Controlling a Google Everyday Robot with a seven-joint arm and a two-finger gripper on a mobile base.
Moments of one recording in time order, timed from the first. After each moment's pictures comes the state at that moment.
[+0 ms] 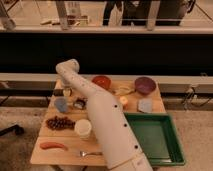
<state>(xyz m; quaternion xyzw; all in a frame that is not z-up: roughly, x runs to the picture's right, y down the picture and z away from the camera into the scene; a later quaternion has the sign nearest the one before) -0.275 0.011 1.000 -0.26 -0.16 -0.04 0.95</state>
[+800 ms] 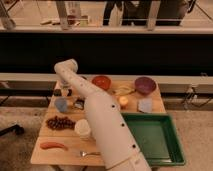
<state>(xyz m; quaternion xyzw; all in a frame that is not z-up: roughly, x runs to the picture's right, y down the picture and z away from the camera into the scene) -0.288 0.008 0.996 -0.26 -0.18 -0.06 0.95</state>
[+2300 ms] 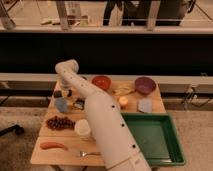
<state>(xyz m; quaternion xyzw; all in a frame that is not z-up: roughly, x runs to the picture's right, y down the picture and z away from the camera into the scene) -0.287 0.019 0.991 -0.27 -0.19 -0.07 0.94</state>
